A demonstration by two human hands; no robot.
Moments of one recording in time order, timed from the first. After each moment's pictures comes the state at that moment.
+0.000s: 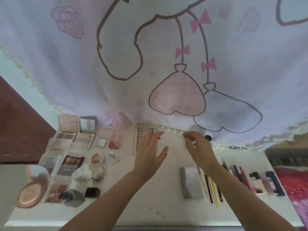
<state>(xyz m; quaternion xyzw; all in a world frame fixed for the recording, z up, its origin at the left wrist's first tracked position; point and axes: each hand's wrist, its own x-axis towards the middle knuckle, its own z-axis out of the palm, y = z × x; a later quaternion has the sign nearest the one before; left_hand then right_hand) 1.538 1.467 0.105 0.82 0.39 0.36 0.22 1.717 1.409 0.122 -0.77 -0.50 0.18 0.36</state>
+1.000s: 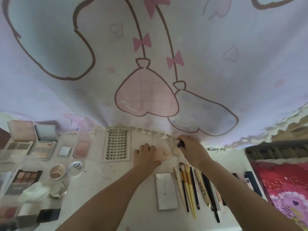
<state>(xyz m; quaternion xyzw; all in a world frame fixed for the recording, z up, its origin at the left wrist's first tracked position) 1.656 1.491 -0.006 0.88 0.44 -0.06 0.15 1.820 1.409 0.092 -0.80 -0.54 0.23 0.11</state>
